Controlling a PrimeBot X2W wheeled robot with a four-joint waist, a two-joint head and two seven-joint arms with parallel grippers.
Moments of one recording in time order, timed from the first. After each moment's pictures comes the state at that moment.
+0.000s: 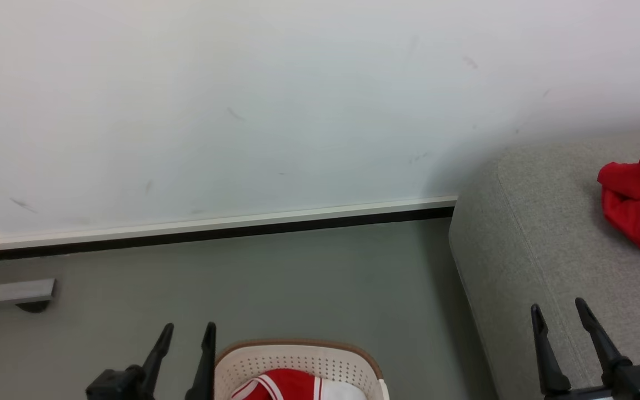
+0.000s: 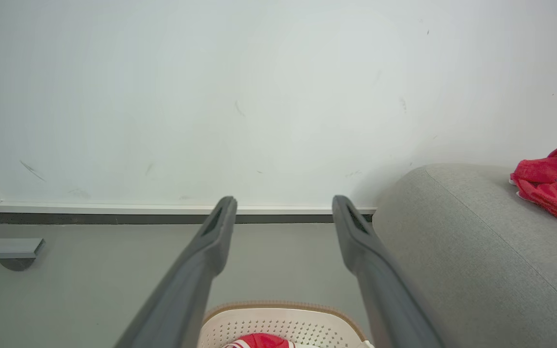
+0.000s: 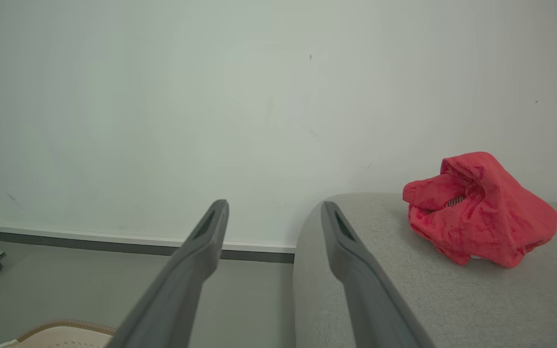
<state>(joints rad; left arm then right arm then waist) -0.02 0.24 -0.32 0.14 -0.43 0.13 -0.26 -0.05 -0.09 0.02 0.19 0.12 0.13 -0.26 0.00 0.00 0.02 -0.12</state>
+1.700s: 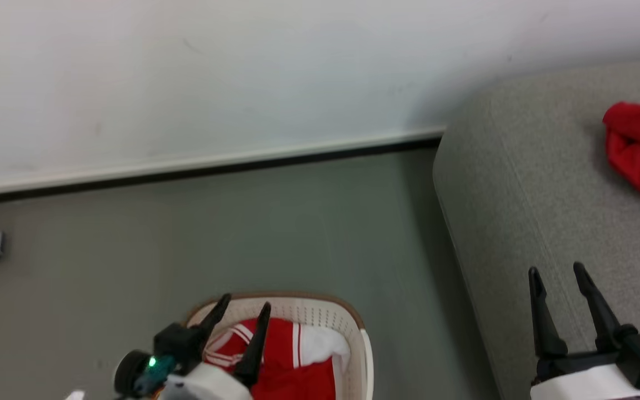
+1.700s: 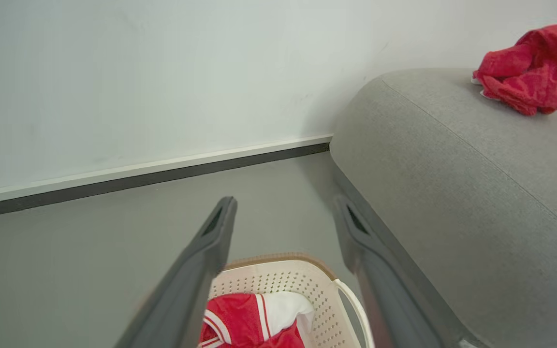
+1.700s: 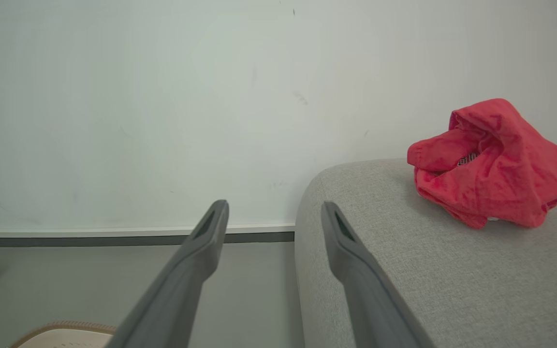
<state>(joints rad) -0.12 0.11 -0.23 0.25 -0.17 -0.08 -0.16 -0.09 -0.05 0.03 0.18 0.18 0.13 -0.26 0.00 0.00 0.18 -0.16</state>
